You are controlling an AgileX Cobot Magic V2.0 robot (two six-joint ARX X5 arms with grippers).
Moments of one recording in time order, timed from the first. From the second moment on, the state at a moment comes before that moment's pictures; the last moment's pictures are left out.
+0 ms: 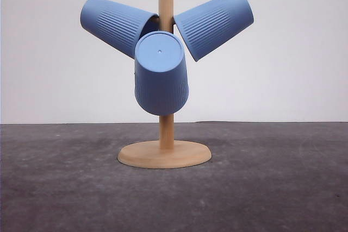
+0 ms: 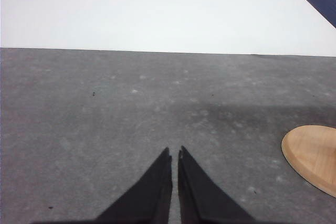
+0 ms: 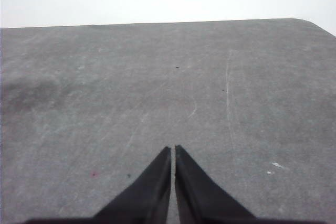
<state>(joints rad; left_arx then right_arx) -0.02 0.00 0.03 -0.08 0.10 -0.04 0.00 0.00 0.02 -0.17 -0.01 0.09</state>
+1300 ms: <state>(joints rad) -0.02 0.00 0.03 -0.08 0.10 -0.04 0.00 0.00 0.02 -0.17 -0.01 0.09</state>
